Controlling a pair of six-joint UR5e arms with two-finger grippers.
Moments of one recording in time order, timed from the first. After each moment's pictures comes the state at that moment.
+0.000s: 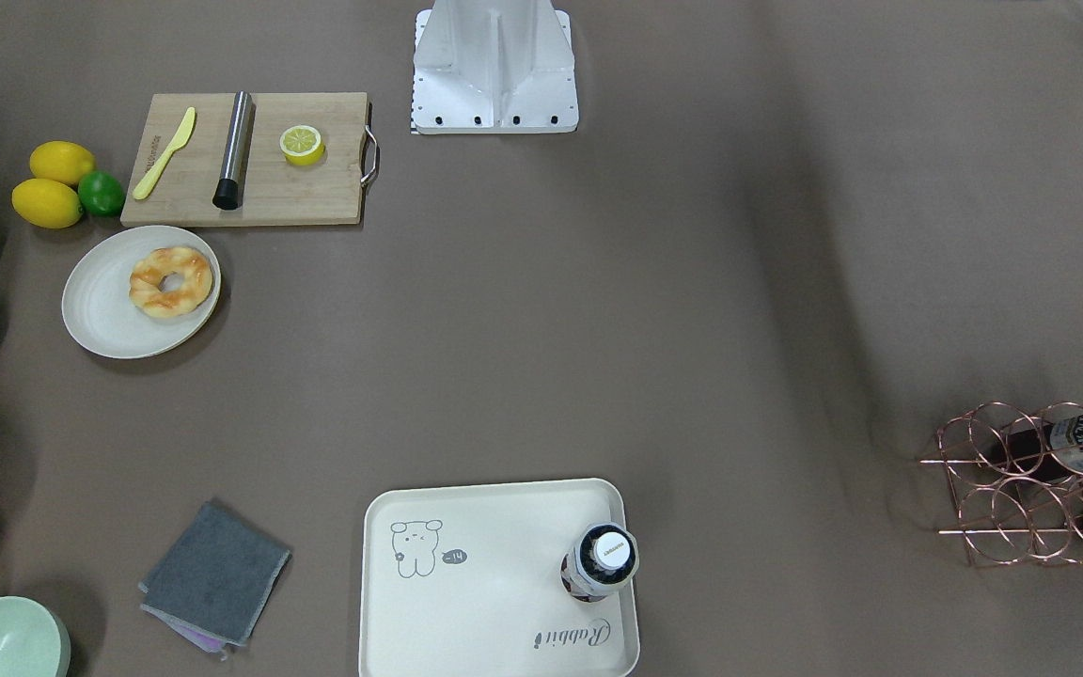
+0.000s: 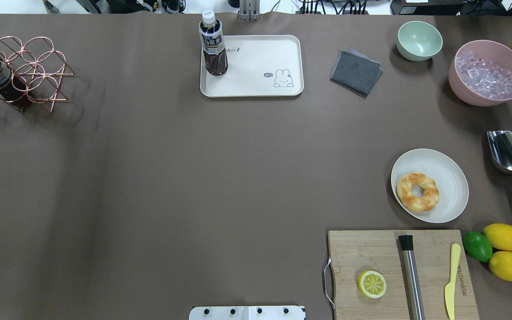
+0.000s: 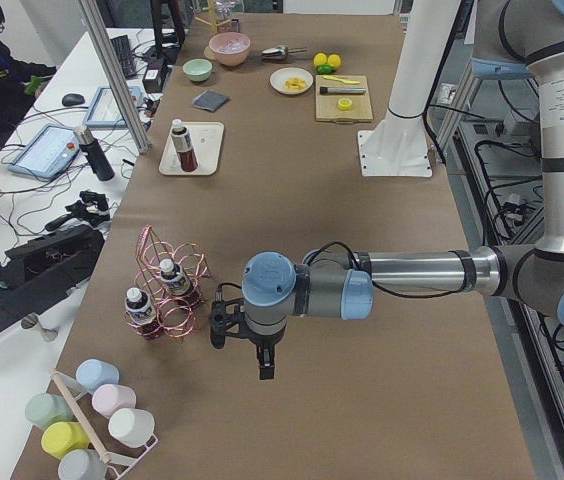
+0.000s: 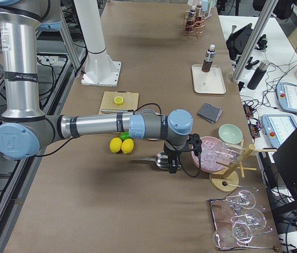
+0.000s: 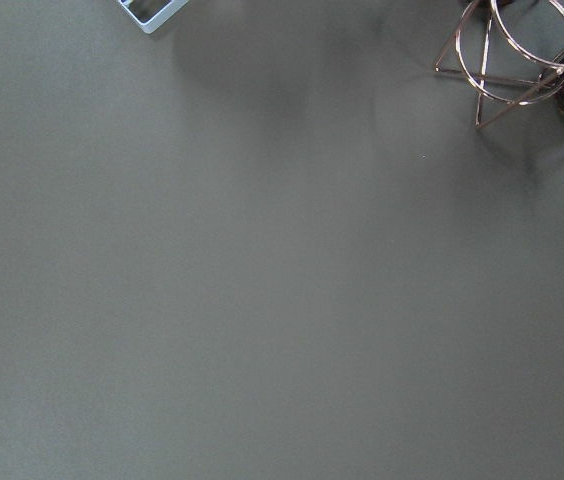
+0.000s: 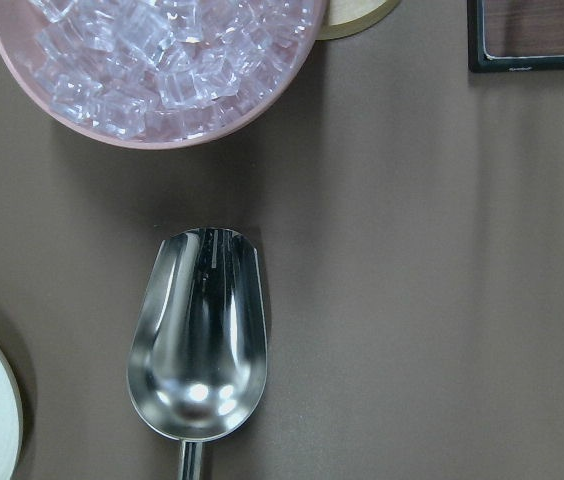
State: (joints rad) left arm -1.65 -1.41 -1.71 -1.64 -2.35 -0.10; right arm 1.55 -1.58 1.70 -1.68 2.38 -0.05
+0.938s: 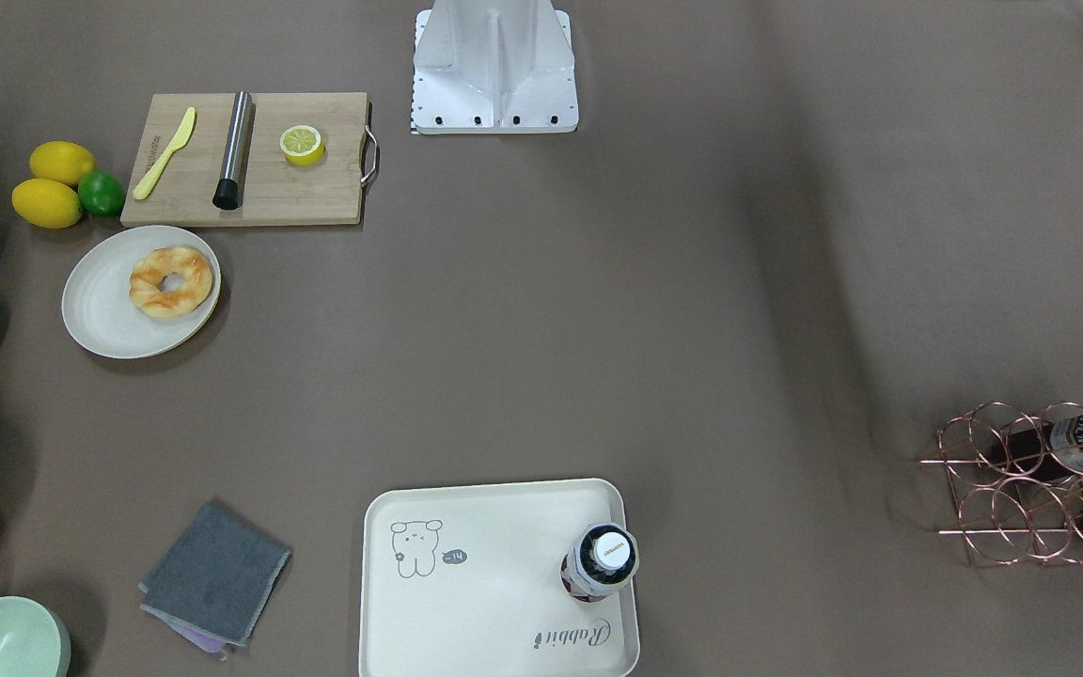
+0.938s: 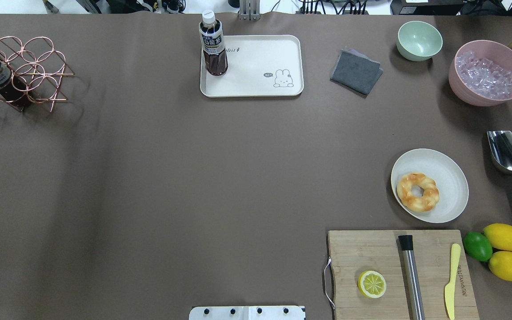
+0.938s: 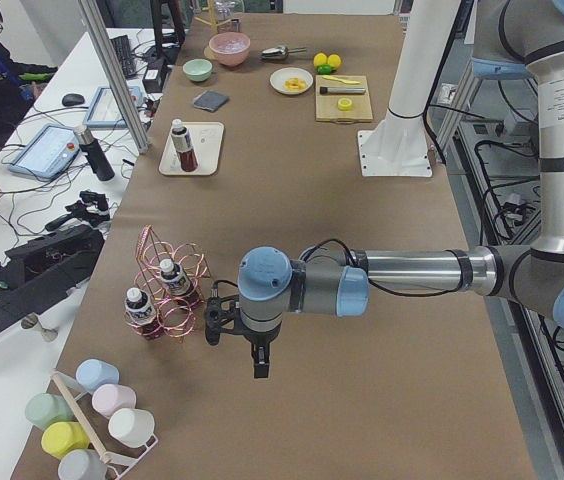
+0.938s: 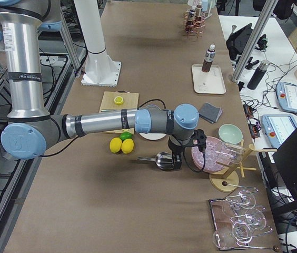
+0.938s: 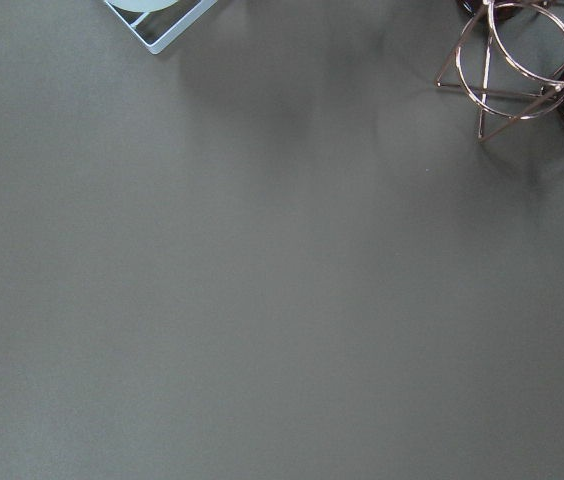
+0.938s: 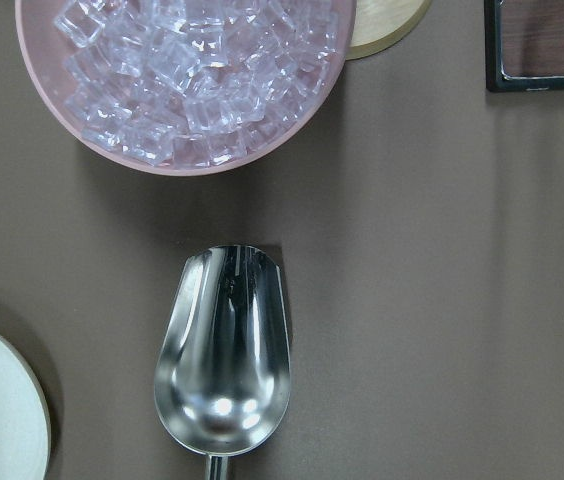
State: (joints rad) left arm -1.65 -1.42 -1.71 -1.64 -2.33 -0.10; right arm 1.54 -1.53 1.70 -1.73 2.38 -0.04
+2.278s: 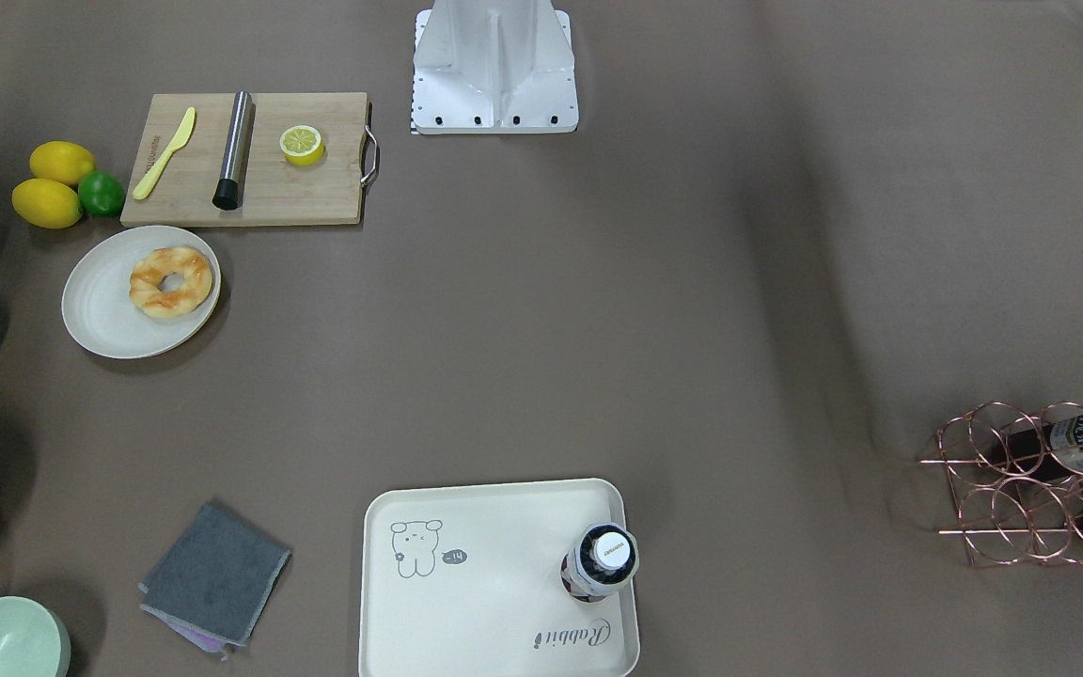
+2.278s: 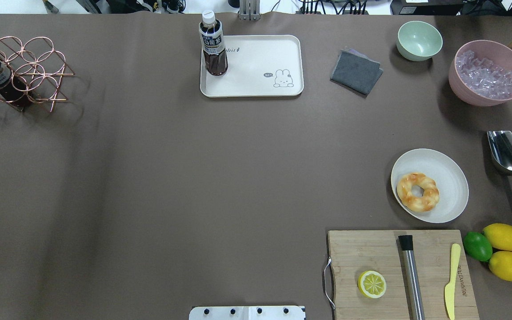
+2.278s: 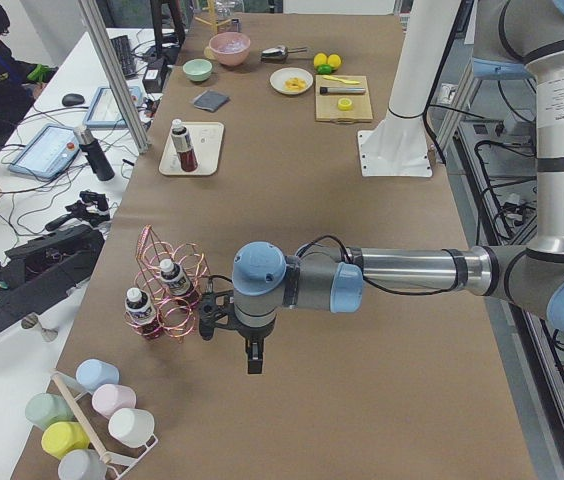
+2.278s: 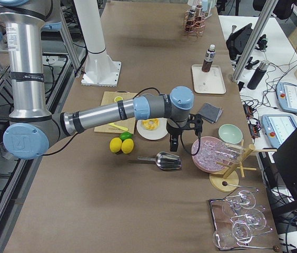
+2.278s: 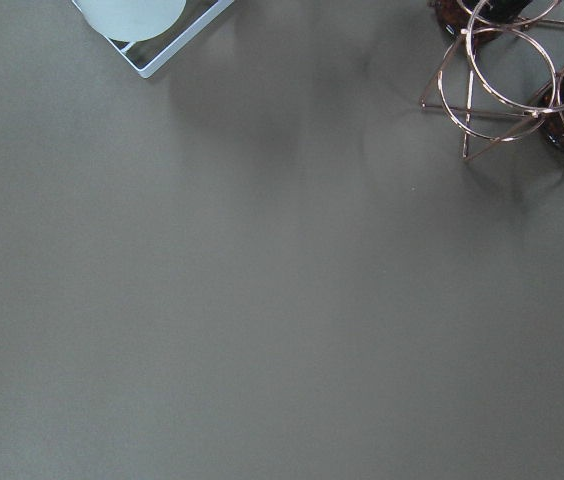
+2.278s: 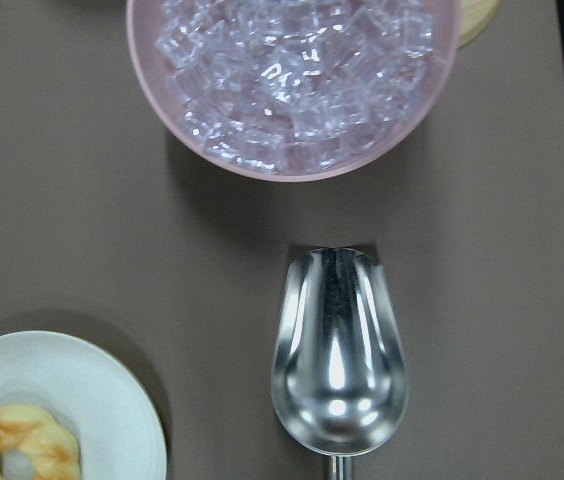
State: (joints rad) left arm -1.65 -1.44 -1.71 -1.64 -2.33 -0.10; right arm 1.45 -1.55 1.83 -1.72 2.39 0.18
